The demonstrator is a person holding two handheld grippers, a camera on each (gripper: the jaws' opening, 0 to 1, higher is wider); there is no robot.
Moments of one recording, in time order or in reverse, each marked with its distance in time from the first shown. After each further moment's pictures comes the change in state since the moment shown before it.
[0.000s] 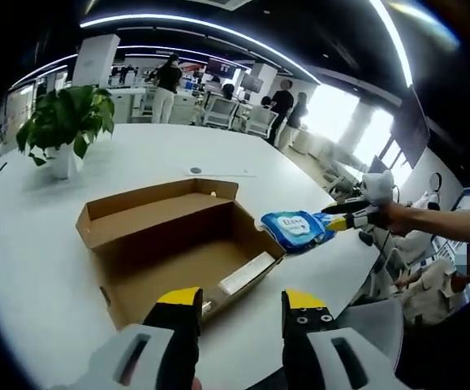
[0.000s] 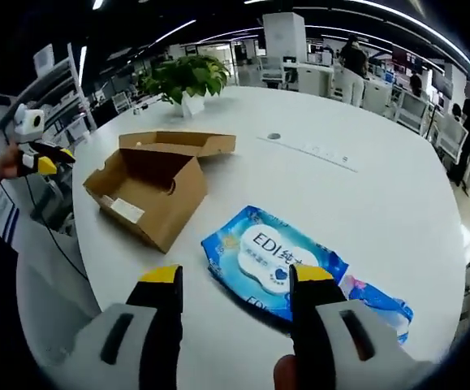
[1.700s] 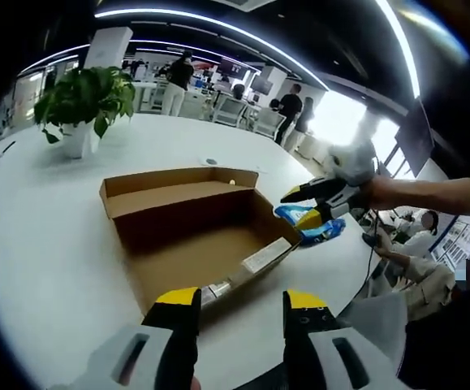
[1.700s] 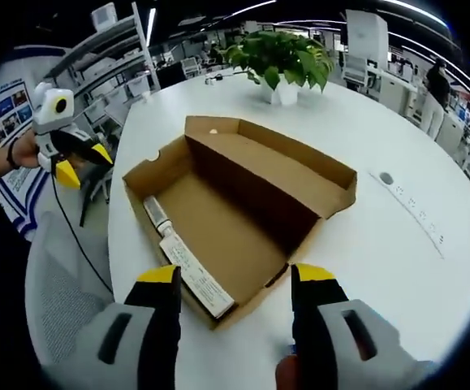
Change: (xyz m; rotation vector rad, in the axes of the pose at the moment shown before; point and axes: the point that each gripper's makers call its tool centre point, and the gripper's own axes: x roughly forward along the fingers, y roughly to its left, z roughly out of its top) left arm -0.012 0.036 -0.032 -0.065 -0.014 0.002; right arm 0.107 0.111 0.059 -0.297 0.145 0.278
